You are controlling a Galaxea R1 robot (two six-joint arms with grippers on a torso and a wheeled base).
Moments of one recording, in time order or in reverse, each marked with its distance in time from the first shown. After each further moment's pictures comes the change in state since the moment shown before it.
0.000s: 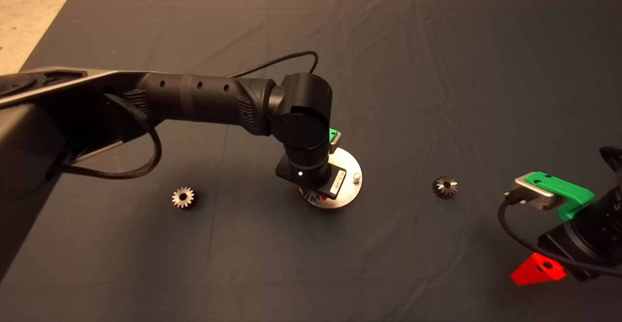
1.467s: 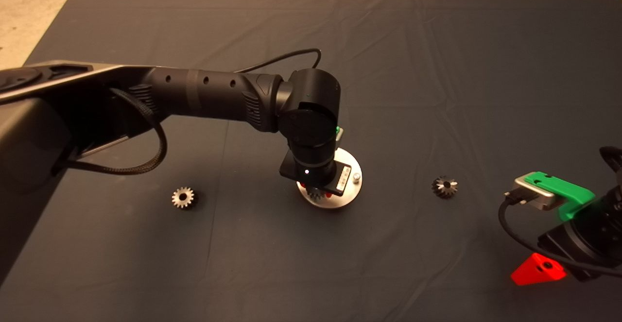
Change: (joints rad) left arm -0.022 0.030 -0.007 -0.013 0.007 -0.087; right arm 0.000 0.000 0.000 0.000 0.000 0.000
